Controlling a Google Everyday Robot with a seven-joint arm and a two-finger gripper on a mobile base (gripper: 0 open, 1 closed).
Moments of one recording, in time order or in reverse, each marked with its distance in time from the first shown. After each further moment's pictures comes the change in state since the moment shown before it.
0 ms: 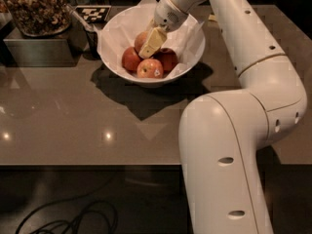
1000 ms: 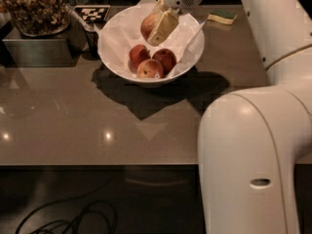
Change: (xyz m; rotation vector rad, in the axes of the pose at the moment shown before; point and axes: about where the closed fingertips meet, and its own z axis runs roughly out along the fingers) arm -0.026 0.028 -0.066 0.072 -0.041 -0.109
